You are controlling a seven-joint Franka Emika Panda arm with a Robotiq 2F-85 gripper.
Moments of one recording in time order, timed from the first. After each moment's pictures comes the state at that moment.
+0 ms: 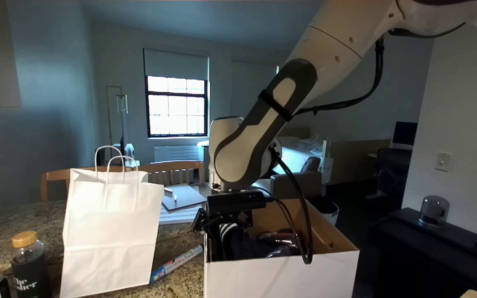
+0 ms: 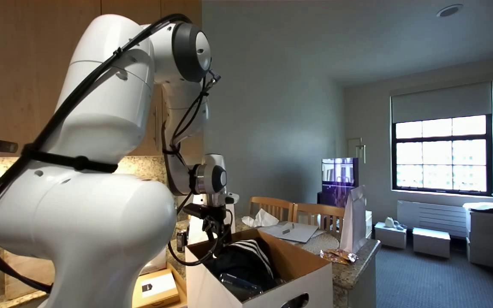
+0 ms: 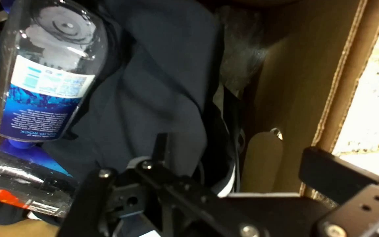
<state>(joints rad) 0.36 0.26 0.09 -2.30 -0.11 2.59 0.79</state>
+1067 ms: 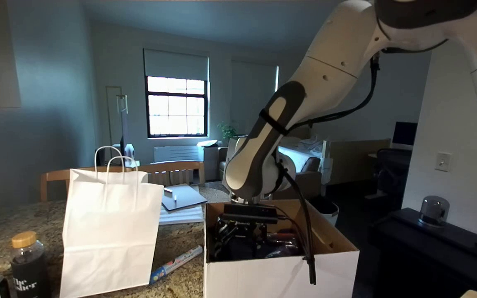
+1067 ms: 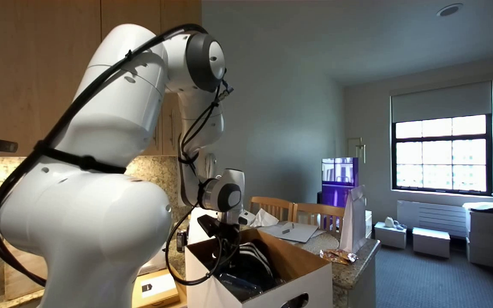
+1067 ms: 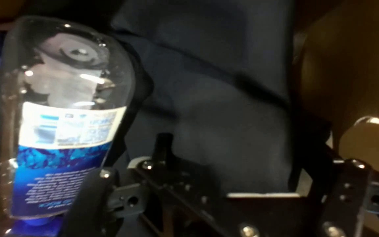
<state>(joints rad) 0.22 0.35 0.13 -2.35 0.16 2.71 0.66</state>
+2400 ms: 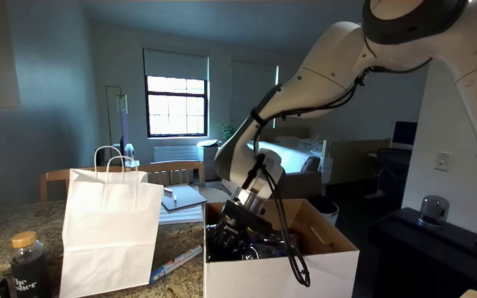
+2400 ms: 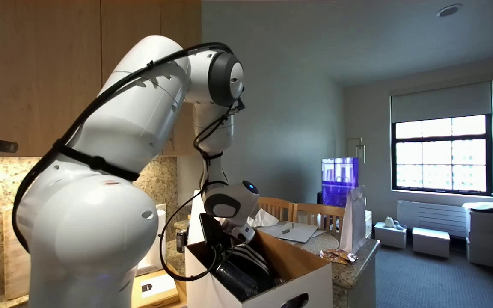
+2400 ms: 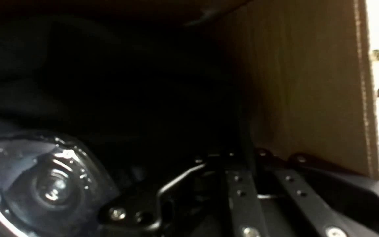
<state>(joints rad) -0.04 0.46 0.43 -2.27 0.96 2.70 -0.08</state>
